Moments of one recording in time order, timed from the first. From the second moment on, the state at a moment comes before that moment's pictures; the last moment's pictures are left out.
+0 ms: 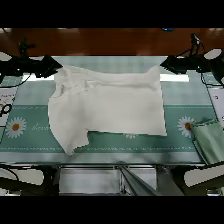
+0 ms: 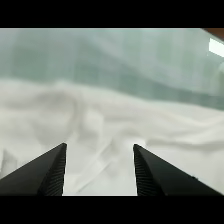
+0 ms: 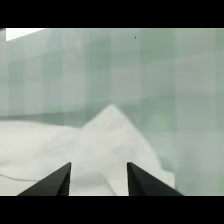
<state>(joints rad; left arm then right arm) 0.21 -1.66 1.45 0.77 -1.05 -1.30 -0.16 -1.72 1.52 -0.84 0.91 1.29</state>
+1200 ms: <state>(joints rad) 0.71 -1.24 0.63 0.89 -1.29 -1.32 -0.49 -0.80 0.53 -0.92 1.13 1.25</state>
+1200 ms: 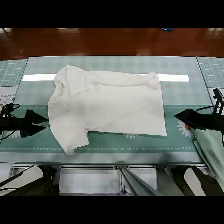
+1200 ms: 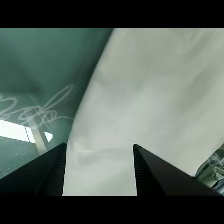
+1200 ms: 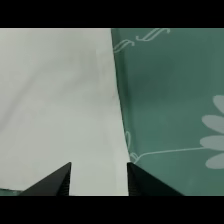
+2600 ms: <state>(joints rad) 0.48 -1.39 0.64 0.73 -1.16 -1.15 -0.60 -1.01 0.36 -0.83 1.16 1.31</state>
